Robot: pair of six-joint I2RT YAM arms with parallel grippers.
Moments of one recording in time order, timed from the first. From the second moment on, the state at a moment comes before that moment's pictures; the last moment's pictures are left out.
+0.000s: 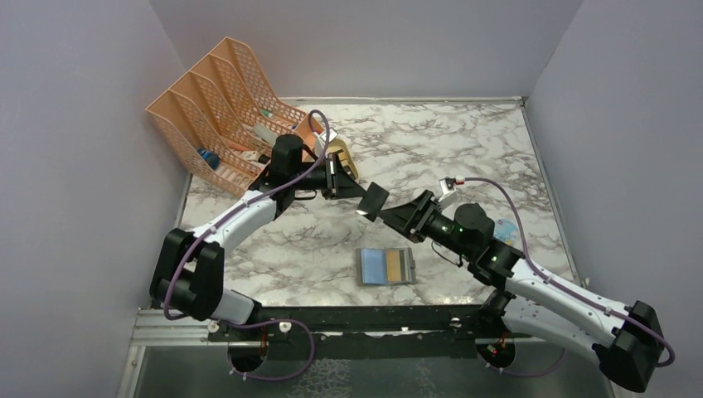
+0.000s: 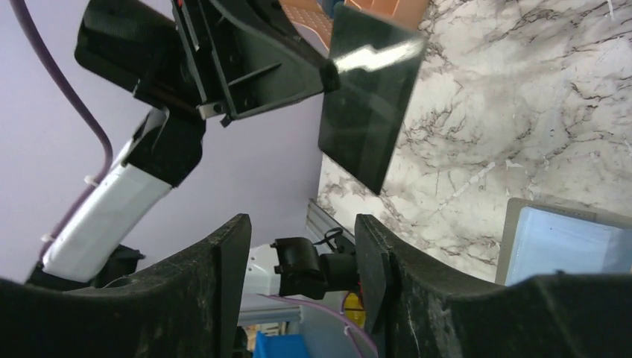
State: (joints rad) left arm -0.41 1.44 0.92 0.13 0.93 -0.83; right arm 0.81 0.82 0.50 0.17 -0.06 1.21
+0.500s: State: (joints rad) left arm -0.41 1.32 0.81 0.31 0.99 -1.04; right arm 0.81 0.87 0.48 0.27 0.01 1.31
